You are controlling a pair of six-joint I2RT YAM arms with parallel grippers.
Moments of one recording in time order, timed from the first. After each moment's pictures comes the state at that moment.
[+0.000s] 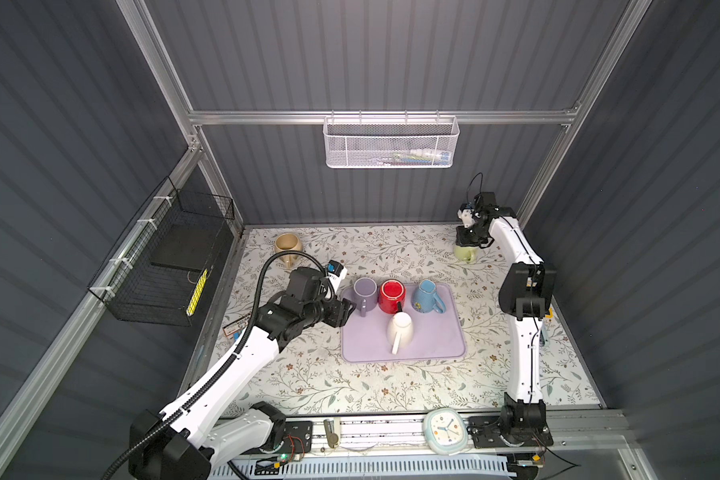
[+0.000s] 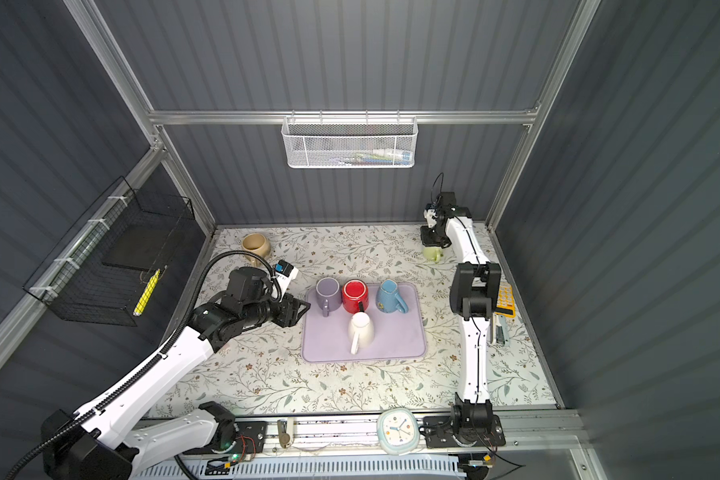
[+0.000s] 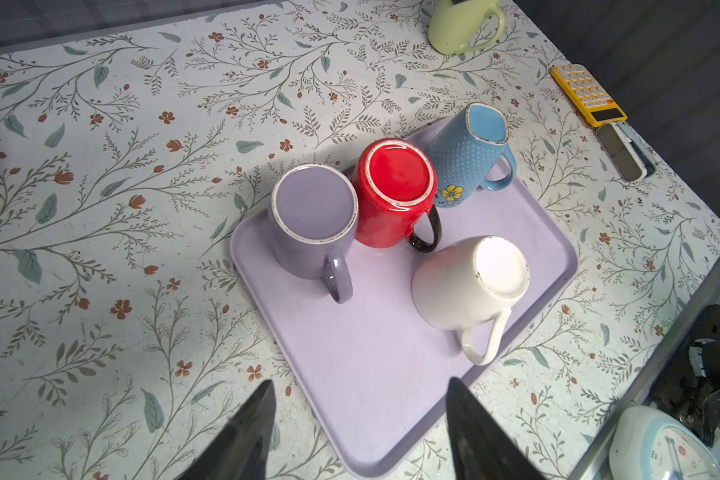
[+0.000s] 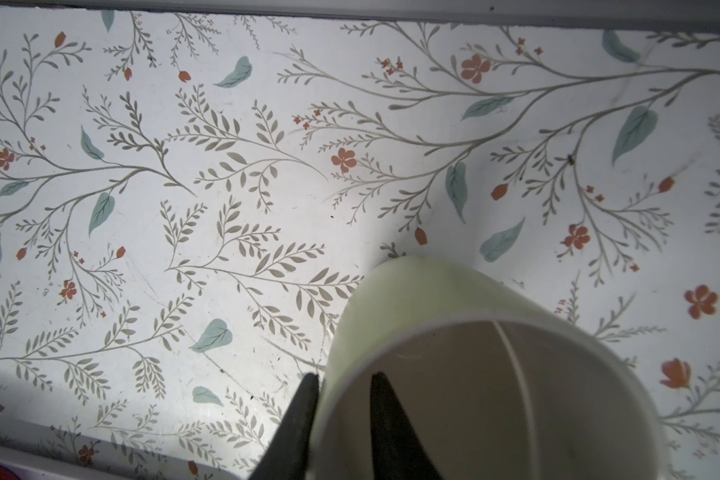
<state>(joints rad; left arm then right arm) -0.53 1.10 0.94 -0.56 0.19 -0.07 0.00 2.45 2.34 -0.99 -0.17 -0.09</state>
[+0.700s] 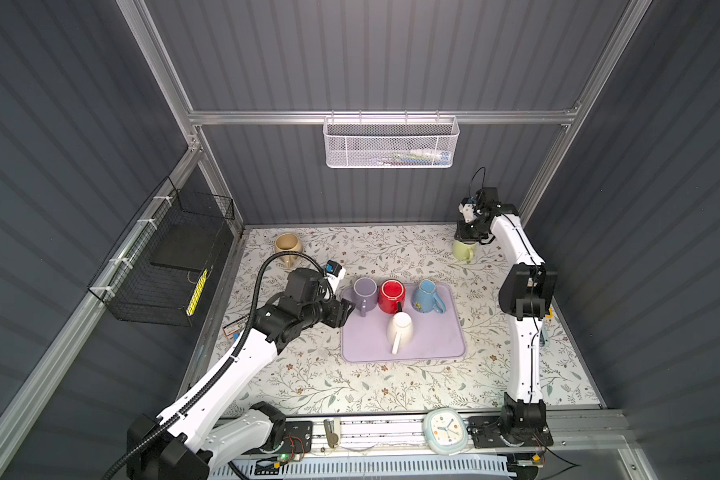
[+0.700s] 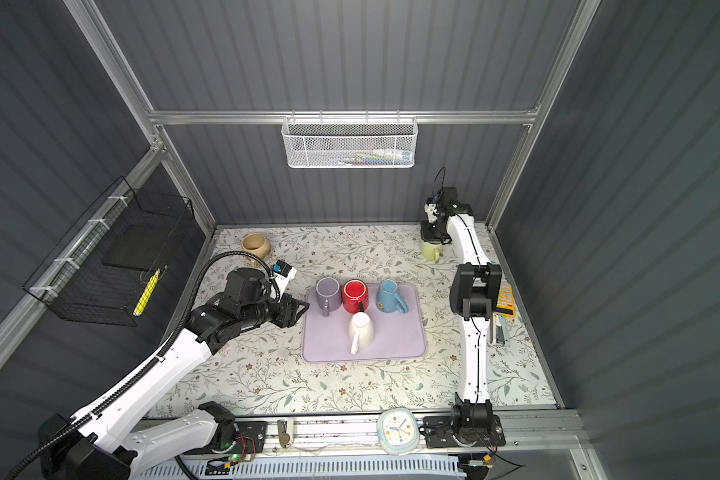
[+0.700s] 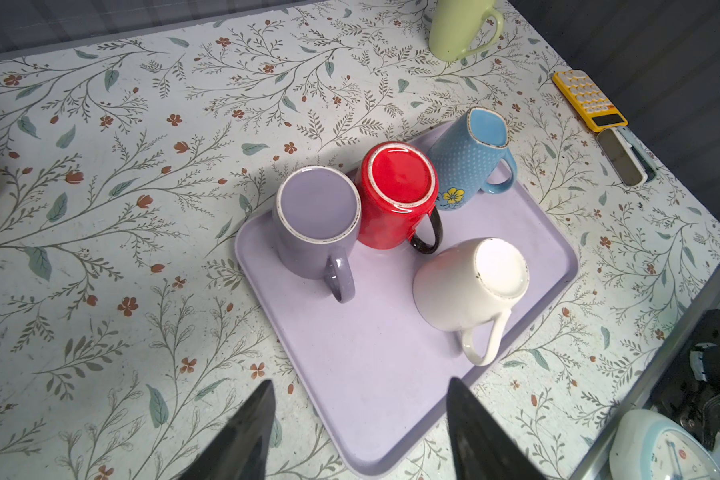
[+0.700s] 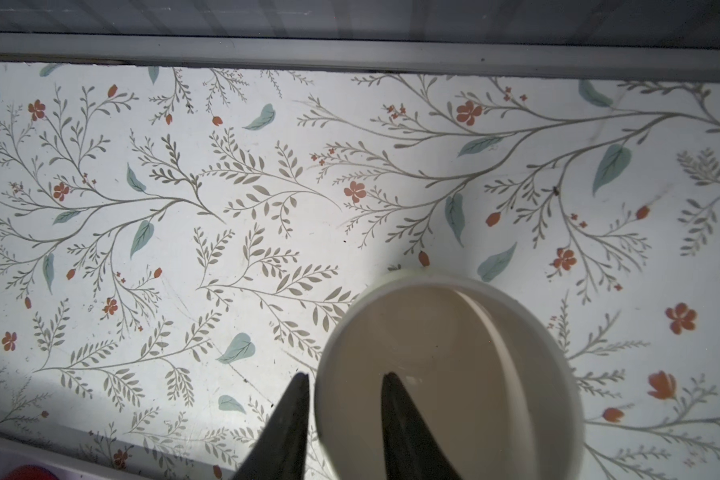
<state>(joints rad) -0.53 1.08 0.93 -0.56 0.18 -0.08 0.00 2.45 2.40 -0.99 -0.20 -0.07</state>
